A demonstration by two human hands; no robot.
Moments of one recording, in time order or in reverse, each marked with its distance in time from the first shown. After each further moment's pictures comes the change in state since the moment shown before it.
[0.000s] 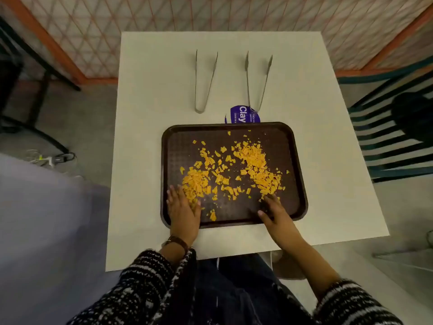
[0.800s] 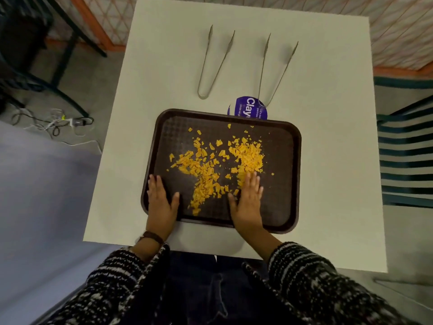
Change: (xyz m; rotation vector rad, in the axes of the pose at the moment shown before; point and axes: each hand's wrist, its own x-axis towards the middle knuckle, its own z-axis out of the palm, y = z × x) left_hand -0.006 0.008 0.005 -0.091 0.110 -0.138; right_hand 0.072 0.001 0.025 -0.310 0.045 -0.225
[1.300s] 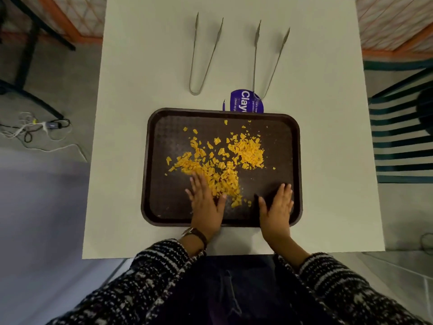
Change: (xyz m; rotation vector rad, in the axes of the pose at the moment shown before) left_hand -0.008 0.060 0.056 0.056 -0.197 0.200; right_hand -0.024 0.028 -0.016 0.037 0.143 0.369
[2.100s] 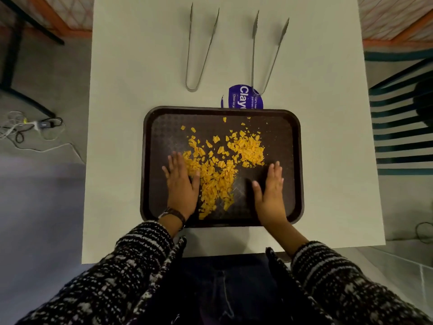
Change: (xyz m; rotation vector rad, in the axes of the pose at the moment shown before) left_hand 0.050 -0.028 -0.047 0.046 0.086 0.008; right_hand 0.022 -0.030 -0.007 0.123 -0.025 -0.193
